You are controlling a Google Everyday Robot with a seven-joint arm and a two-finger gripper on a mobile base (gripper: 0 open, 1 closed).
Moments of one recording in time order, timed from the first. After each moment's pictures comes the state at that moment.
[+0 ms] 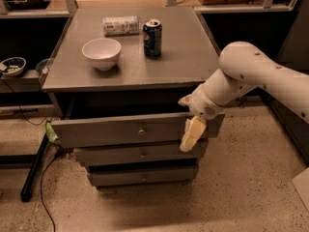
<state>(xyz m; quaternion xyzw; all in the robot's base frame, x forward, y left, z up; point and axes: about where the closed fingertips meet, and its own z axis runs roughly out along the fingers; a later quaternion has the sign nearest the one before) 0.551 -0.086 0.730 -0.65 0.71 0.20 0.19</state>
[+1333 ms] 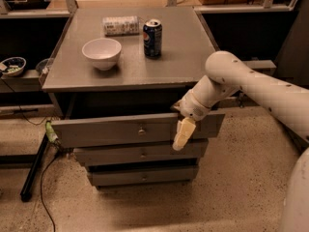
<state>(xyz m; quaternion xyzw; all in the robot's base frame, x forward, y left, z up) 0.582 -0.069 0.678 -0.65 0.70 0.24 0.16</state>
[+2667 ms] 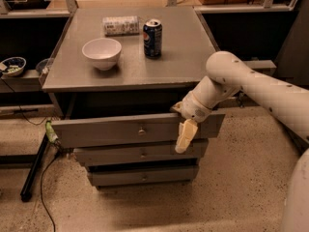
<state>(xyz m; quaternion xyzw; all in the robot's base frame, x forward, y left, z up) 0.569 -0.068 0.680 -0.66 0.68 0.26 0.15</state>
